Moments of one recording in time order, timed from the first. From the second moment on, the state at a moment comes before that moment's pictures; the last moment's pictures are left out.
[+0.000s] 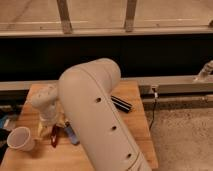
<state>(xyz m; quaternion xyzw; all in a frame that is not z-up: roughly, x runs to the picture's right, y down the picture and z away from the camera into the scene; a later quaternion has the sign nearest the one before) -0.299 0.241 0.812 -0.39 0.19 0.47 0.77</state>
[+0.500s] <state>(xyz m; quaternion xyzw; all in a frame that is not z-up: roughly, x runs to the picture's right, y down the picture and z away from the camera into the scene) -0.297 0.233 0.801 -0.38 0.19 0.47 0.78</state>
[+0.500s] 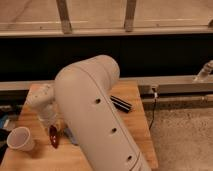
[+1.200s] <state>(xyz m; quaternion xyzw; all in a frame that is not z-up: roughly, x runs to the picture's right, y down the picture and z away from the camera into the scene) -0.292 0.201 0.777 -0.38 0.15 0.47 0.78</state>
